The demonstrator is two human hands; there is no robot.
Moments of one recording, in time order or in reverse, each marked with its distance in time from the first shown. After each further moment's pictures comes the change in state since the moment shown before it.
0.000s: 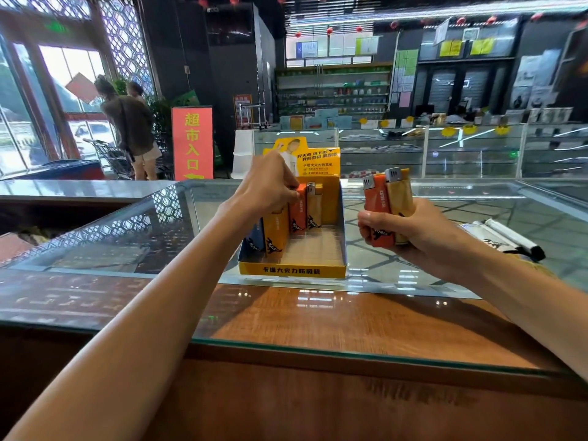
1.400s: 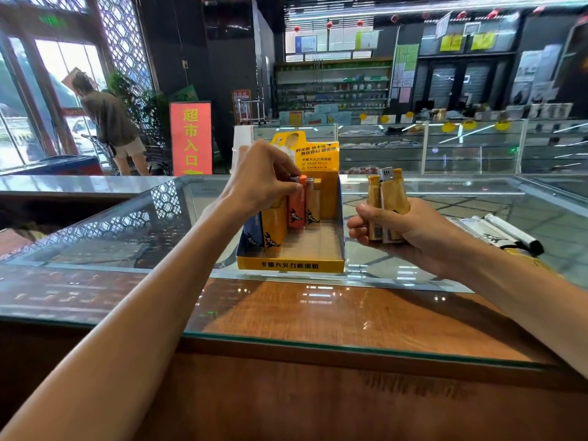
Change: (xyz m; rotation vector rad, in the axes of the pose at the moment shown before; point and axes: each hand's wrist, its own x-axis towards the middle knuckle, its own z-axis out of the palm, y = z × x) left_hand -0.017 0.002 -0.012 -0.152 0.093 0.171; right_hand 0.002 0.007 -0.002 0.021 -0.047 0.048
